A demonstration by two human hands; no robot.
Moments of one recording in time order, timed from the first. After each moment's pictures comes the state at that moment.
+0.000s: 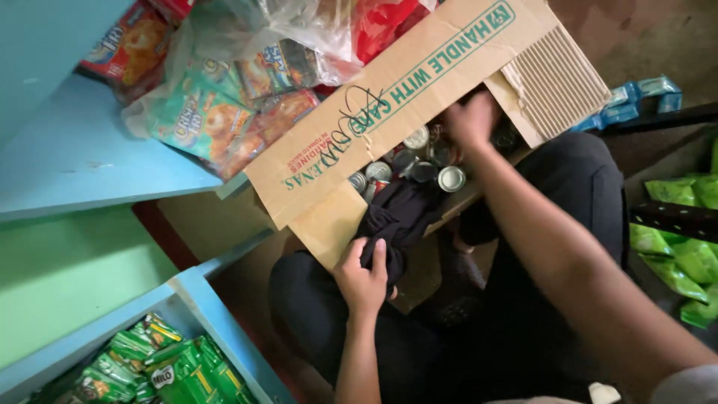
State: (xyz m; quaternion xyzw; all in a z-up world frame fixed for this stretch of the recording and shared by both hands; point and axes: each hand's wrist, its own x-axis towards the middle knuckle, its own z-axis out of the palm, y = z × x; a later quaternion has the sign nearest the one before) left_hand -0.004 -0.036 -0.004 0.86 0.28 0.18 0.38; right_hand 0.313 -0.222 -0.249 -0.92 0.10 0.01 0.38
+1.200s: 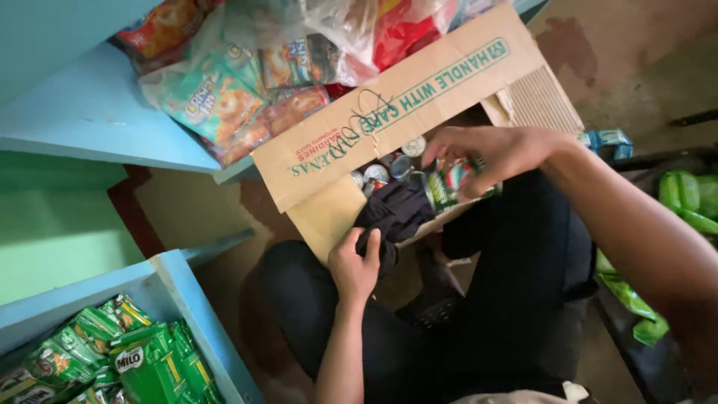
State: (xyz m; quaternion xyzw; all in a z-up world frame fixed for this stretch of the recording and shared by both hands) left_hand -0.003 -0.029 0.000 0.85 0.28 0.18 0.41; right_hand 0.268 -0.206 0.139 -0.70 -0.35 0.50 0.37
